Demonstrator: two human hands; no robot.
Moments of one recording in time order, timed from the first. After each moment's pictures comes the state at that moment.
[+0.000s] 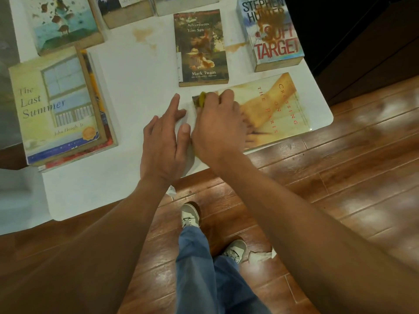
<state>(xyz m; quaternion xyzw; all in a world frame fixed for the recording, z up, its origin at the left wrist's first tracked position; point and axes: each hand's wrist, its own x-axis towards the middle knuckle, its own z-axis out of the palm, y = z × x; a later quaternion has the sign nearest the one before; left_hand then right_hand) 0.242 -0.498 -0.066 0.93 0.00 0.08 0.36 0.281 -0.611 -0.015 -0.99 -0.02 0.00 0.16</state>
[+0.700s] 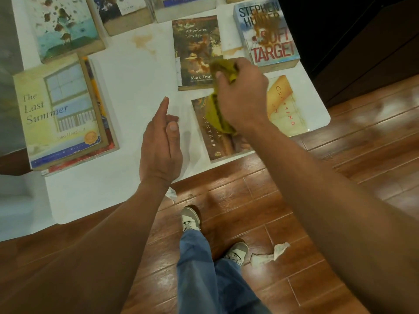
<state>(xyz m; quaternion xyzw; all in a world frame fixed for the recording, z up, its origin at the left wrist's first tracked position) 0.241 -0.494 -0.069 0.90 0.08 0.14 0.41 0.333 -0.642 0.015 -0.90 0.06 -0.04 0.43</state>
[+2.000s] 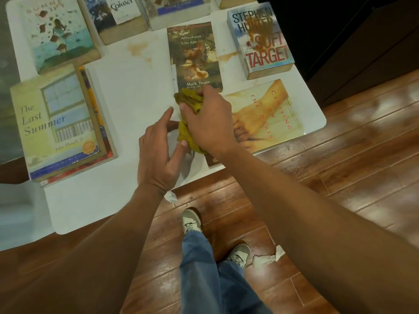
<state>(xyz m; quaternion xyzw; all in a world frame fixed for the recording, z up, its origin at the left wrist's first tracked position) 0.244 -0.486 -0.067 0.91 0.02 0.08 0.41 0.316 -0.606 -0.016 -0.90 0.02 0.03 0.42</state>
